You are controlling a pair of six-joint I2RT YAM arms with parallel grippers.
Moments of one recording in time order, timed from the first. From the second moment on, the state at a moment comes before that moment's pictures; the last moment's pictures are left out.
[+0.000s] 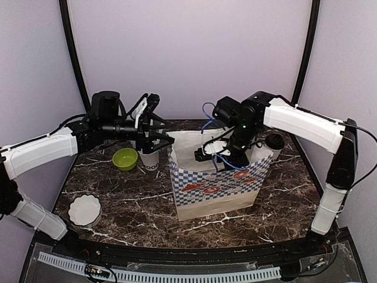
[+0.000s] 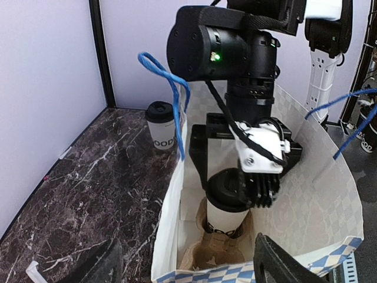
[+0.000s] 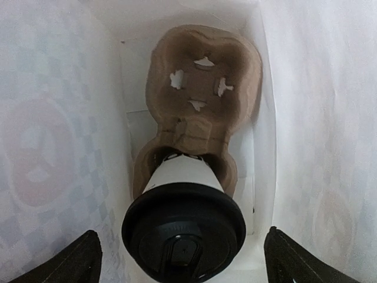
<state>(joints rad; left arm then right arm) -0.62 1.37 1.10 -0.06 0.69 0.22 0.82 1.81 1.73 -1.31 -0.21 -0.86</state>
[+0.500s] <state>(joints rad) -0.61 1.47 1.41 -0.19 0.77 0.15 0.86 1.77 1.88 -1.34 -0.24 -0.84</state>
